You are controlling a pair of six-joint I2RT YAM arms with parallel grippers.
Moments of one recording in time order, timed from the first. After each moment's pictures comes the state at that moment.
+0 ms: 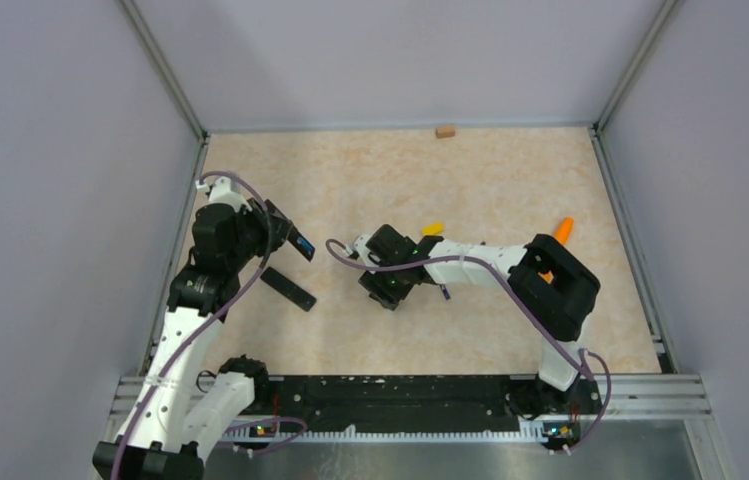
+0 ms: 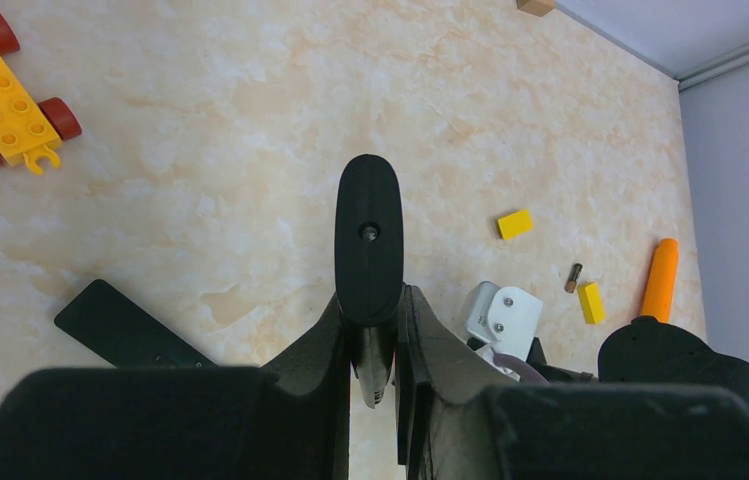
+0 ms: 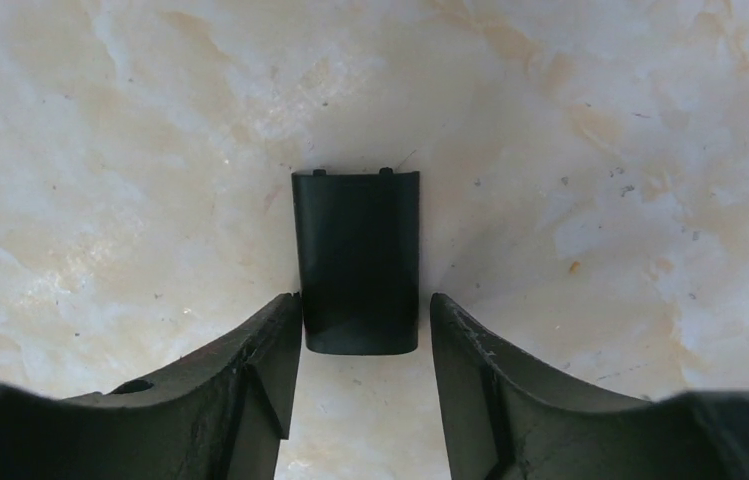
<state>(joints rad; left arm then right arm) -0.14 0.81 0.85 -0.43 0.10 -0.58 0.95 1.85 1.18 -0.42 -0.07 -0.04</state>
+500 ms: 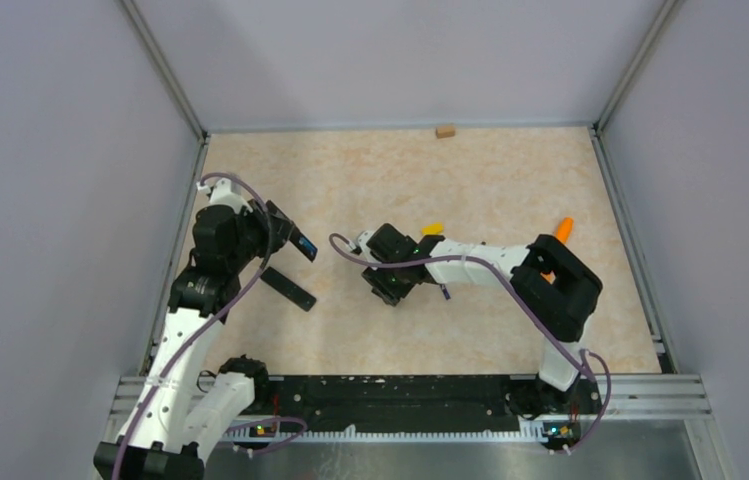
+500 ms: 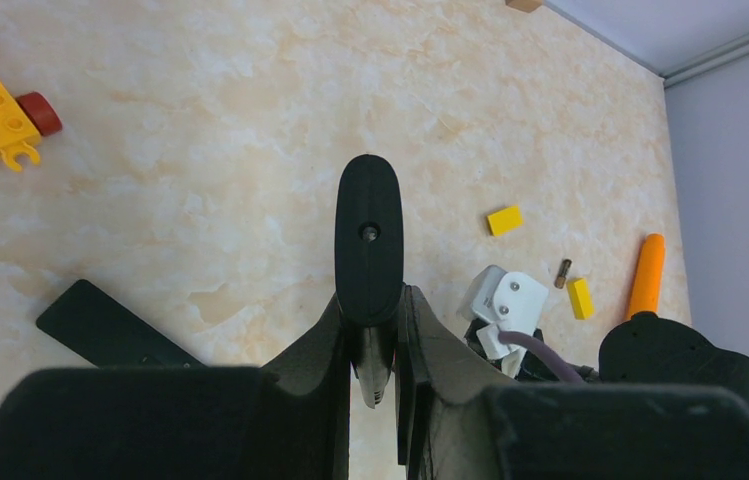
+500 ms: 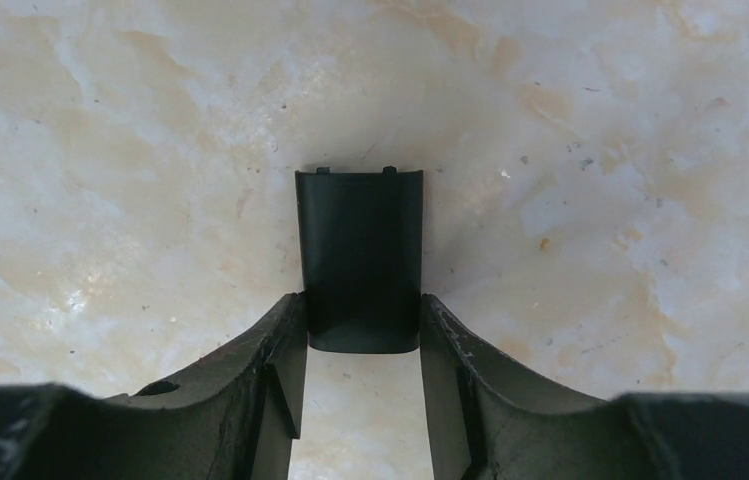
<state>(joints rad) -0.14 0.81 0.84 -0.42 0.12 -0.58 0.95 1.85 1.19 -0.43 -0.02 0.02</state>
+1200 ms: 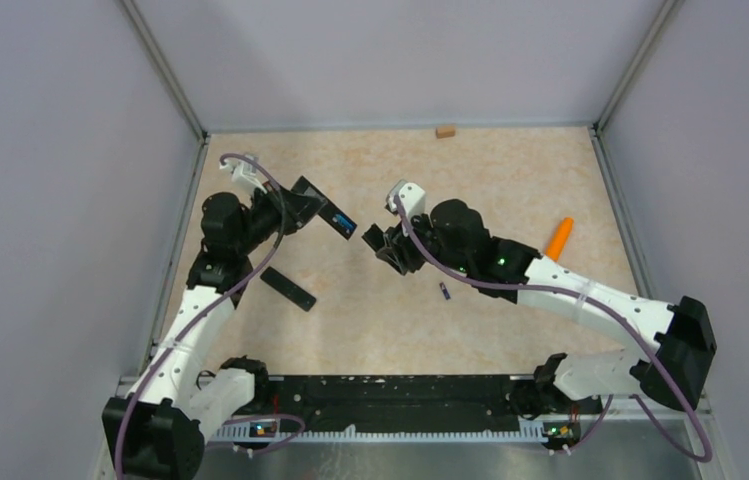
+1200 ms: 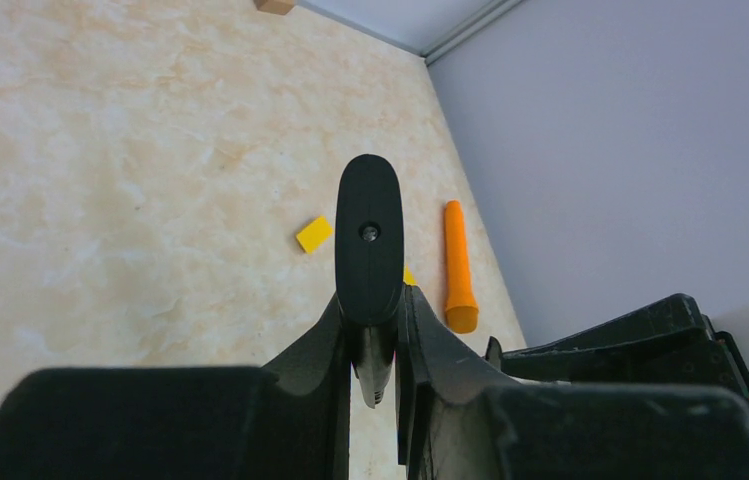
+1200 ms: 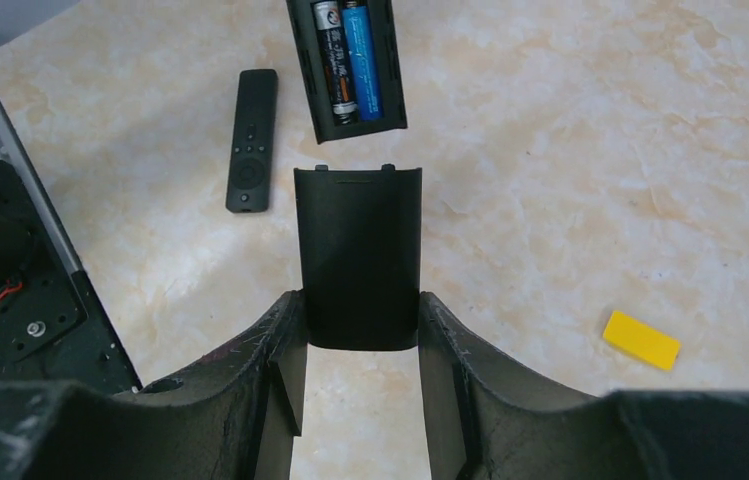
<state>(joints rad) -0.14 0.95 0.77 0.05 0.49 -0.77 0.95 1.25 1.04 -0.17 -0.02 0.04</state>
